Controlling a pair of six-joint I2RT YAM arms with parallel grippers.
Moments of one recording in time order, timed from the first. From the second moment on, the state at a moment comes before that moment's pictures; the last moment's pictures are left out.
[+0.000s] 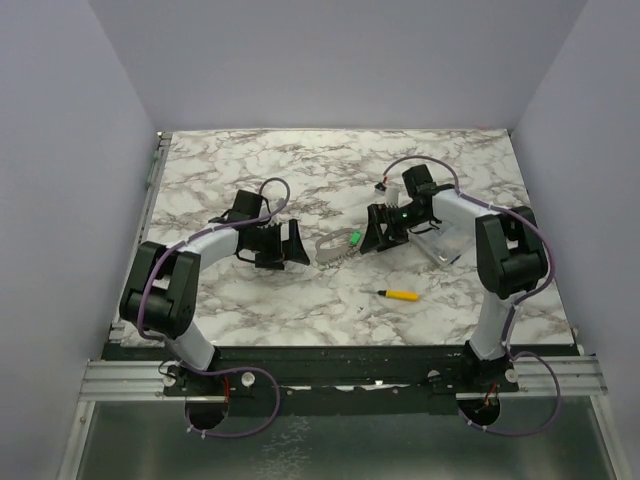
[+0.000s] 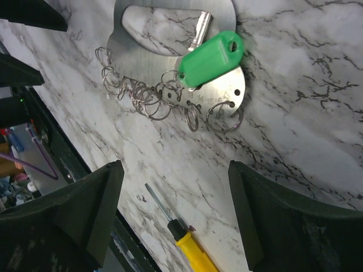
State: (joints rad) left arm -0.28 1.61 0.86 -0.32 0.58 -0.35; right arm 0.28 1.91 1.25 -0.57 -0.77 -0.01
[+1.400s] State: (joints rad) left arm -0.39 1.97 1.09 -0.06 0.77 -0.39; right arm 0.32 1.96 1.20 -0.23 -1.00 0.34
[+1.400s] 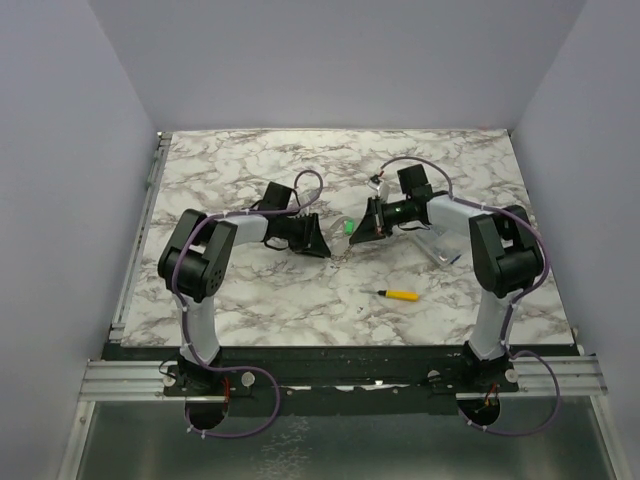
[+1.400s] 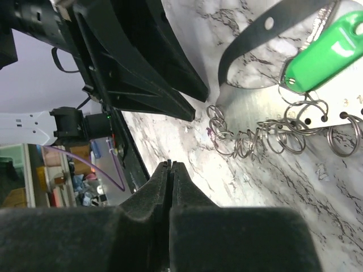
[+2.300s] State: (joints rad) left arm -0.35 1.83 1.04 -0.20 0.68 -0.29; right arm 0.44 1.92 1.28 -0.33 -0.45 -0.05
